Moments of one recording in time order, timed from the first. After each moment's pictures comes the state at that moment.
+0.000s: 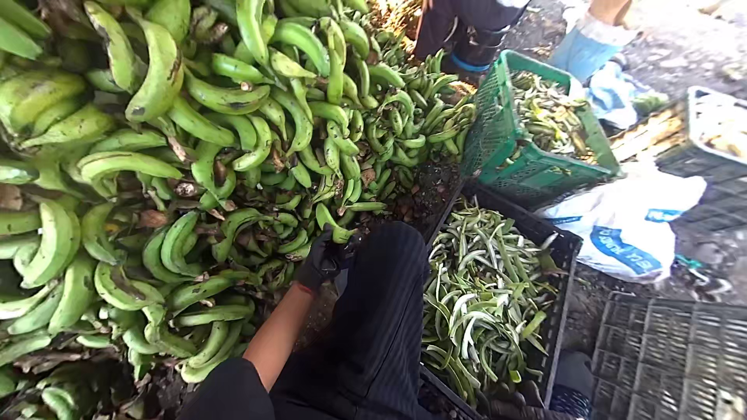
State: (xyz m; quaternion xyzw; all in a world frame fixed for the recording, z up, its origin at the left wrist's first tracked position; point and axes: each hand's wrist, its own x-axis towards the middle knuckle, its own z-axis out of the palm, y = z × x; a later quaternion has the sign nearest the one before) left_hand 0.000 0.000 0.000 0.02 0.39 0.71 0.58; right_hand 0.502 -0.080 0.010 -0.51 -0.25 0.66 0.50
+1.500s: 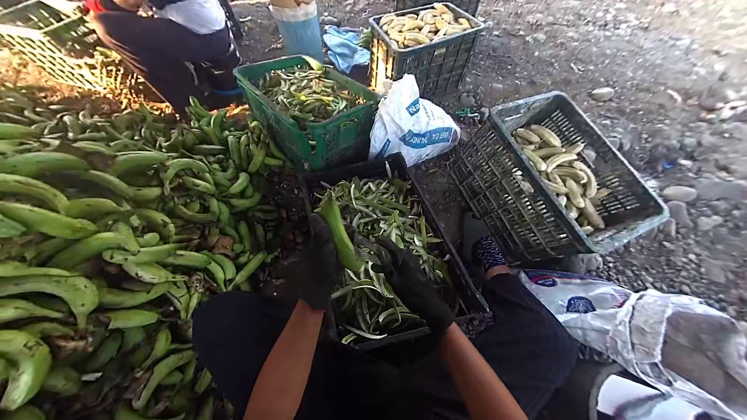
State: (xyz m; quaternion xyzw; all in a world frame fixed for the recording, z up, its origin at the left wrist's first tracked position) left_hand 0.212 0.097 0.097 0.43 0.33 0.53 0.65; right_hand 0.381 0.004 0.075 -0.67 -0.57 0.36 0.33
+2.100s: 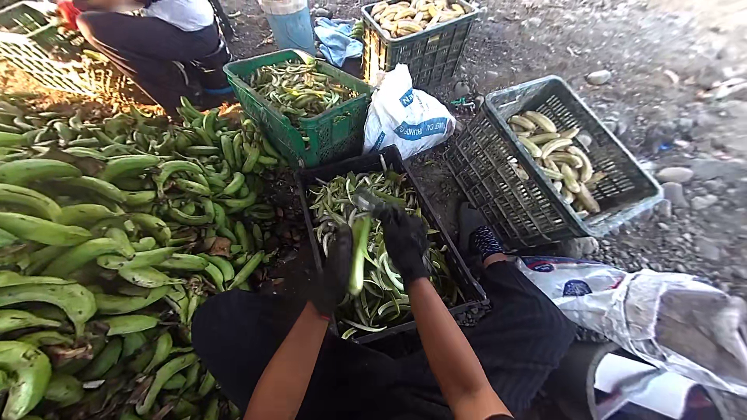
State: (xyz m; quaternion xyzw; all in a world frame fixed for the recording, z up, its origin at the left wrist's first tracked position) left_hand 0.227 0.070 0.105 0.44 0.46 0.34 0.69; right_hand 0.375 0.058 0.094 -0.84 -0.43 0.20 0.29
